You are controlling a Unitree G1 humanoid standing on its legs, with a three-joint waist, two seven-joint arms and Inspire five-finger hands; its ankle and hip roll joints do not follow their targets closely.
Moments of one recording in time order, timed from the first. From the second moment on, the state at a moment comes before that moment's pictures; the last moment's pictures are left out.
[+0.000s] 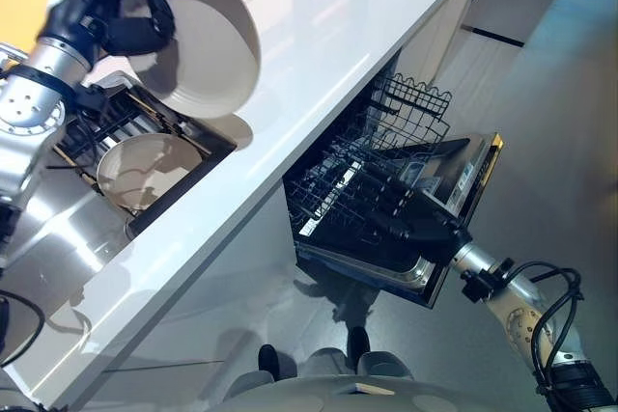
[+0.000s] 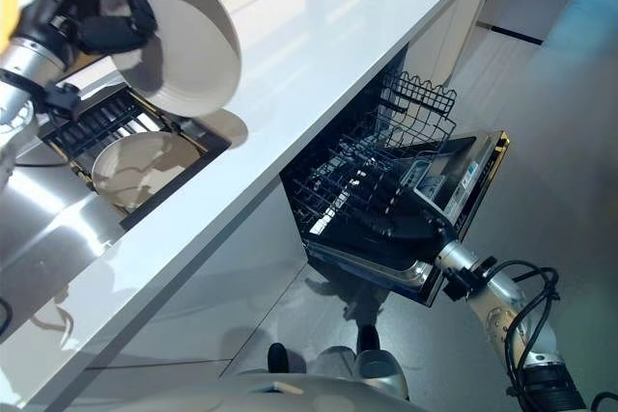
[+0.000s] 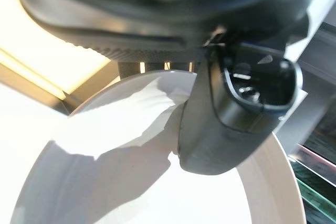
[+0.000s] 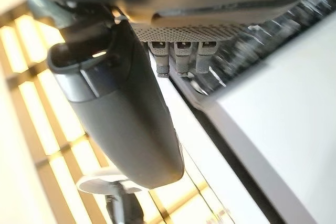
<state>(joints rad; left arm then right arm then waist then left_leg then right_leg) -0.61 1.14 -0.23 0.16 -0.50 -0.06 0.00 0.10 -0.58 0.03 -0.03 0.90 0.13 0.50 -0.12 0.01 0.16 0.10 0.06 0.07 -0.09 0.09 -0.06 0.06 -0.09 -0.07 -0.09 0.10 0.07</state>
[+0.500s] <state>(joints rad) -0.48 0.95 -0.18 0.04 -0.47 -0.08 0.03 -0.10 -0.57 0.03 -0.11 0.82 -0.03 0.30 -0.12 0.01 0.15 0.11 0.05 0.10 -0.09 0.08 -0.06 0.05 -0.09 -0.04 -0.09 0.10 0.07</state>
